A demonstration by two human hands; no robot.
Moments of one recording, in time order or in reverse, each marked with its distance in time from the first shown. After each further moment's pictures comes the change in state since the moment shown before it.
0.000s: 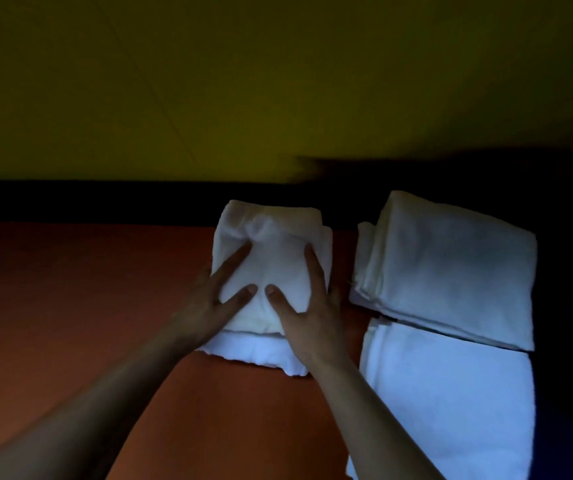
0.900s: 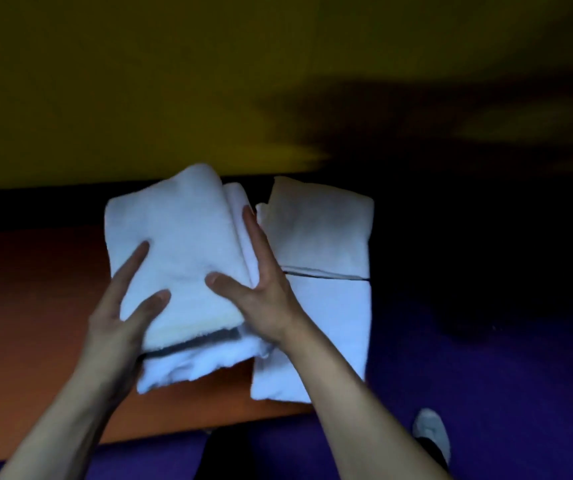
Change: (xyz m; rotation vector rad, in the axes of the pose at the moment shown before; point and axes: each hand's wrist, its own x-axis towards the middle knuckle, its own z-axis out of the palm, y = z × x) left_hand -0.132 0.153 0.005 -0.717 0.345 -0.104; right_hand -0.090 -0.064 -0.115 0.337 -0.157 -0.193
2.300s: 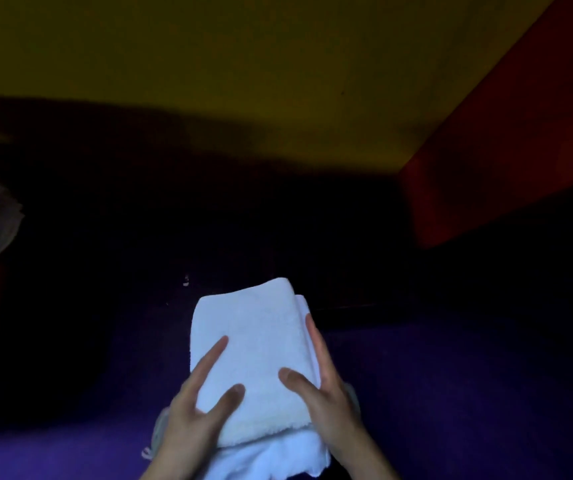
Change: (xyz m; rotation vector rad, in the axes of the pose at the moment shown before) left_hand -0.280 -0.133 0.725 0.157 -0.194 -0.231; right_hand -0.289 0.177 -0.733 0.139 0.130 0.312
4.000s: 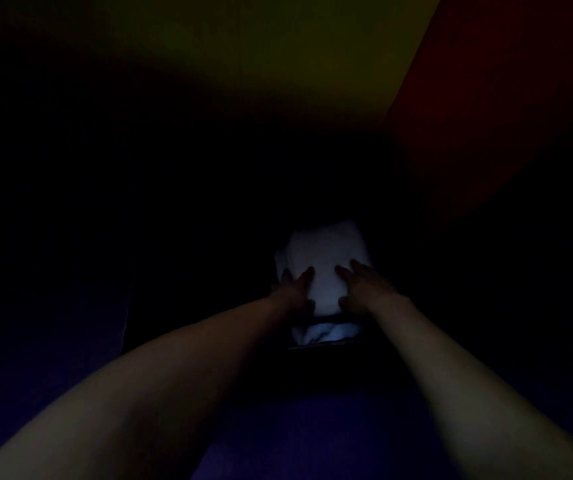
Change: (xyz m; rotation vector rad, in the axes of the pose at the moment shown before) left_hand 0.463 -0.203 0.368 1.040 -0.352 0.284; right_hand 0.429 0.201 -0.328 -1.539 -0.070 0.093
